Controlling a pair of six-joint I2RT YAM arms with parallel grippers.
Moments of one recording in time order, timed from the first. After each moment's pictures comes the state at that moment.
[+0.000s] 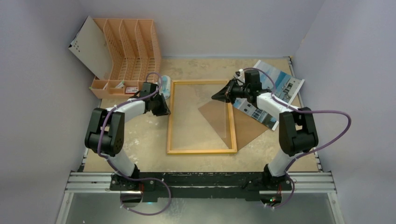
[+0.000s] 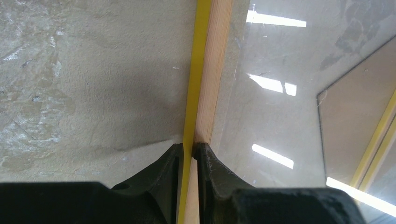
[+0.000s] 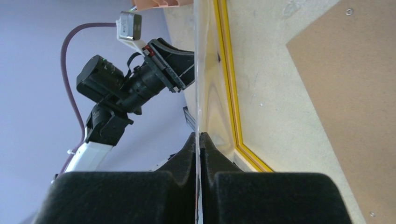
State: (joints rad) left arm -0.20 1.69 0.95 -0.23 0.19 -0.52; right arm 0.25 1.69 1.08 -0.04 -0.81 1.08
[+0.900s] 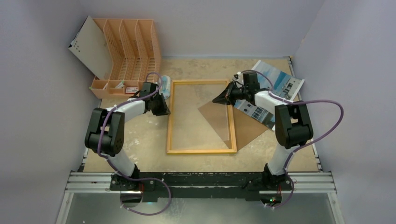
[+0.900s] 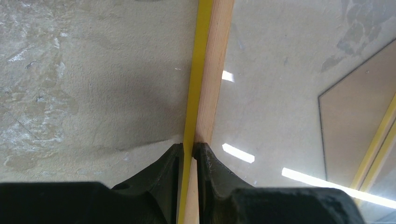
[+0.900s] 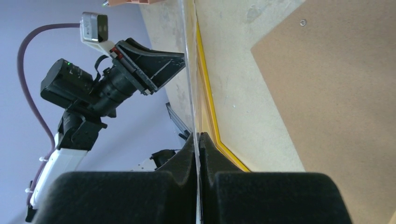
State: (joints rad) left arm -0.20 1.69 0.95 -0.24 0.19 -0.52; right arm 0.23 1.80 1.12 -0.09 -0.84 0.96
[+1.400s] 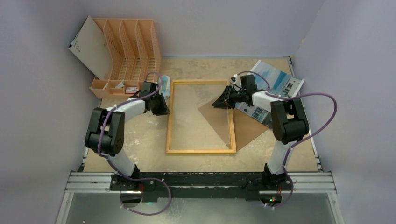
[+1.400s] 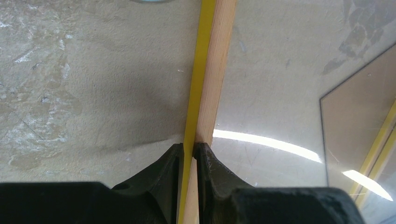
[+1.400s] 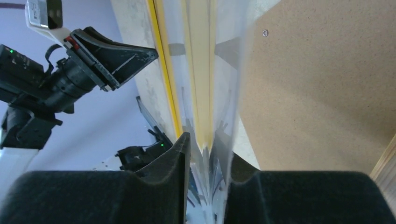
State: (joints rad) left arm -0.20 1.70 0.96 -0.24 0.18 -0.52; right arm 0.23 1.88 1.12 -0.10 -0.83 0.80
